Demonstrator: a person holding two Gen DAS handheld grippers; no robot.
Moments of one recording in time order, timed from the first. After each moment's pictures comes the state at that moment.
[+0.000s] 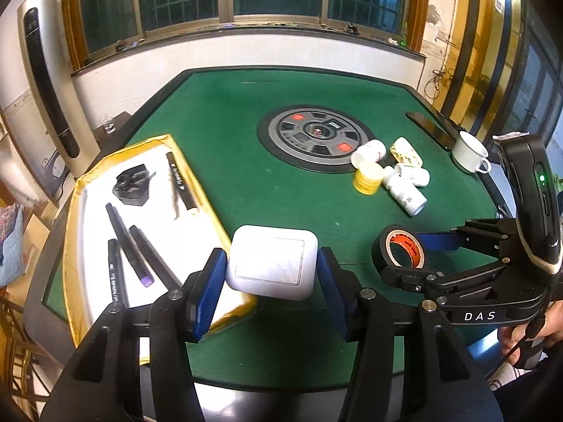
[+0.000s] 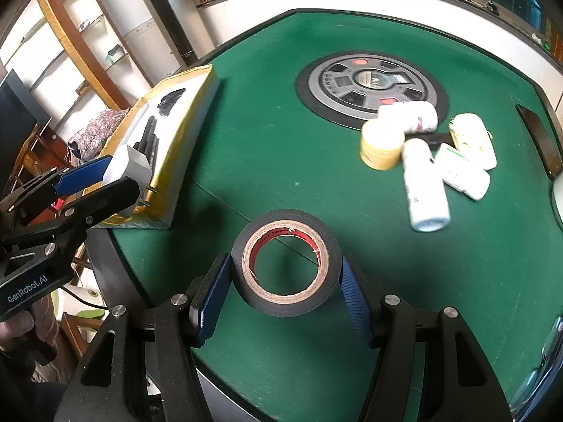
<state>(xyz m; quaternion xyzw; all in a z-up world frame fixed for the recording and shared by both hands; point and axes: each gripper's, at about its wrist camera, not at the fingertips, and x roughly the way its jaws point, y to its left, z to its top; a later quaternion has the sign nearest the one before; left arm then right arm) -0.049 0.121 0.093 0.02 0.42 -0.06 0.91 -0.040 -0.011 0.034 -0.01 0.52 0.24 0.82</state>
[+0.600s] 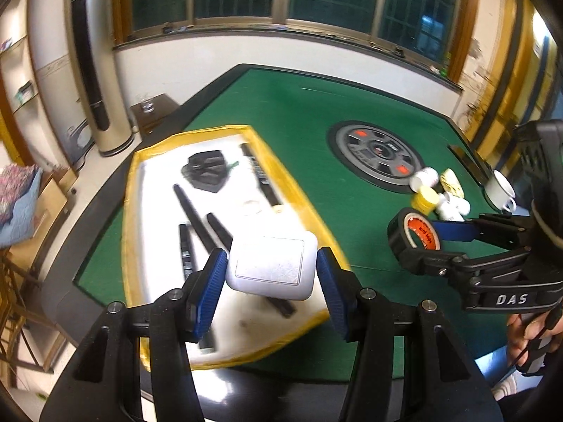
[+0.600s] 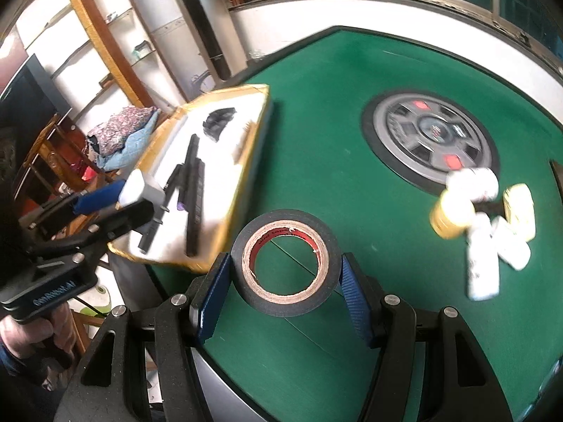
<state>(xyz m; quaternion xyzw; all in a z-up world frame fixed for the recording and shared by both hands) -0.051 0.216 0.091 -0.05 0.41 0.00 0.91 -0.018 0.069 0.064 -0.03 0.49 0.29 0.82</state>
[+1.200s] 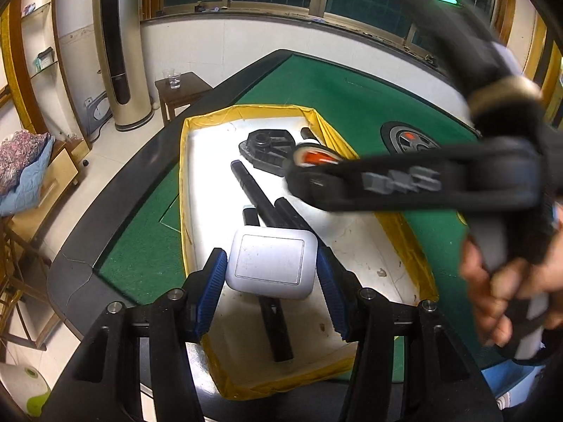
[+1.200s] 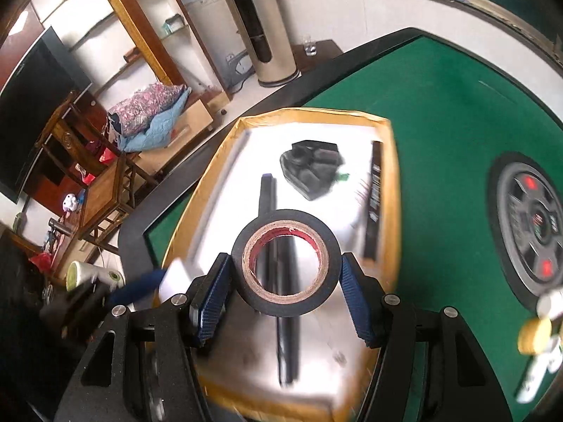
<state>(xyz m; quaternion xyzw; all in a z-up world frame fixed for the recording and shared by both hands) -0.044 0.281 0.059 -0.08 0.43 0.03 0.90 0.046 0.245 0.049 -0.07 0.51 0.35 0.78</state>
